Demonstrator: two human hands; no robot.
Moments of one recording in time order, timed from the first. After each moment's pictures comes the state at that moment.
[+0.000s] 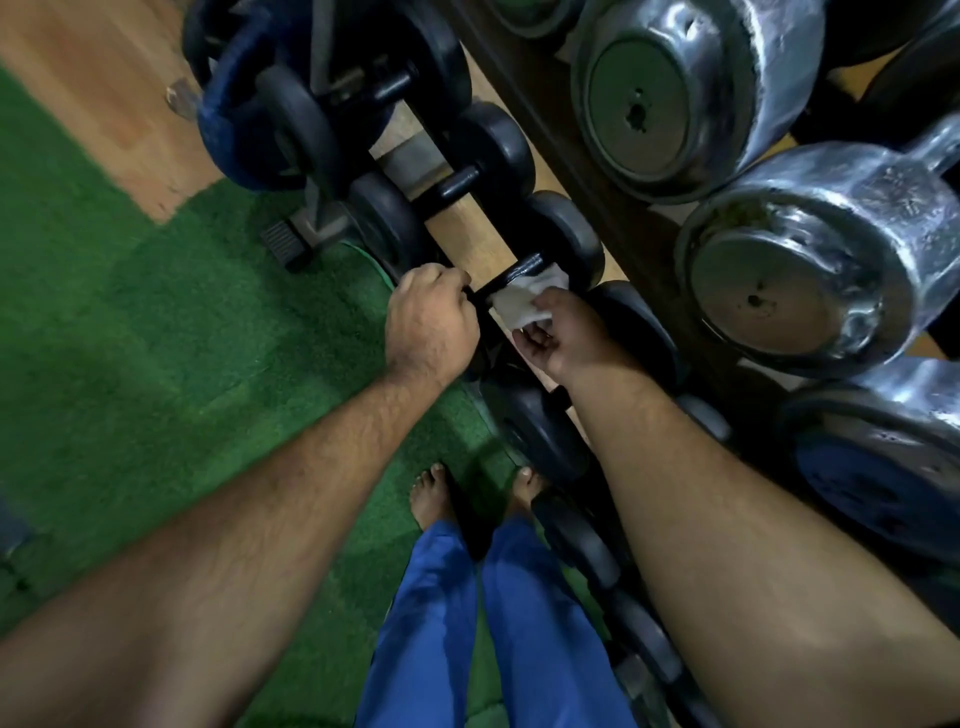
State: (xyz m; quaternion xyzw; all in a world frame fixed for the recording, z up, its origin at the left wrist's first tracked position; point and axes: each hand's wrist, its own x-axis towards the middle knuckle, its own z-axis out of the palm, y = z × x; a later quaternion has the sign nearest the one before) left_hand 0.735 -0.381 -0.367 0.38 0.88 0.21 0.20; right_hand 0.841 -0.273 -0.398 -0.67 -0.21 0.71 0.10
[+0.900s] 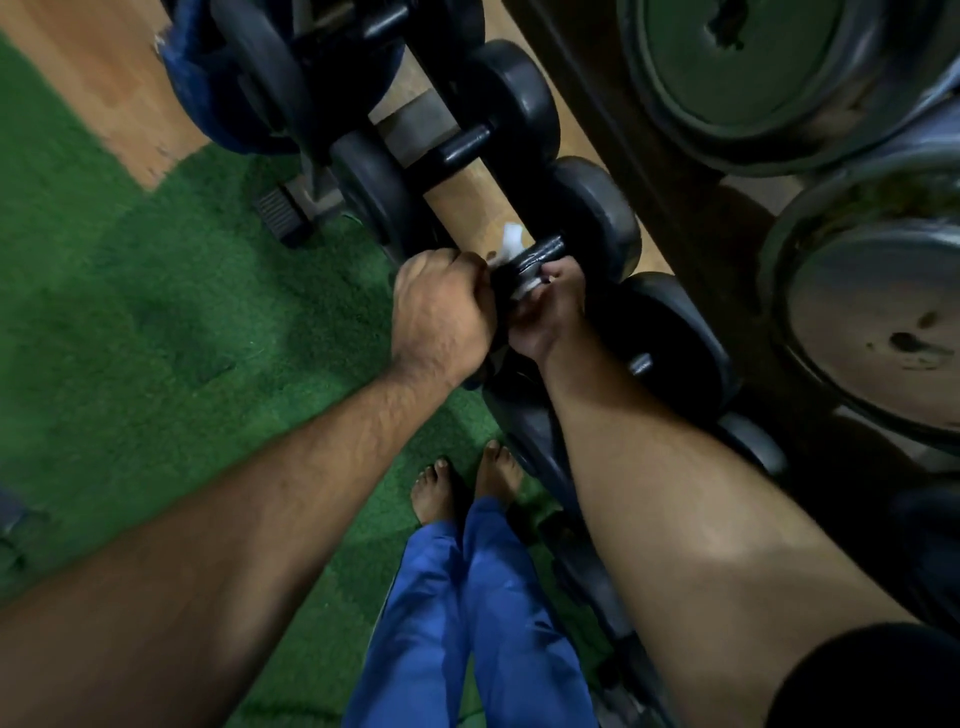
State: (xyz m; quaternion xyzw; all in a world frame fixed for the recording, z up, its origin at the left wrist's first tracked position) left_hand 0.734 -0.357 -0.421 0.39 0.88 0.20 0.16; right_hand 0.805 -0.258 -0.482 -0.54 -0.08 0.82 0.16
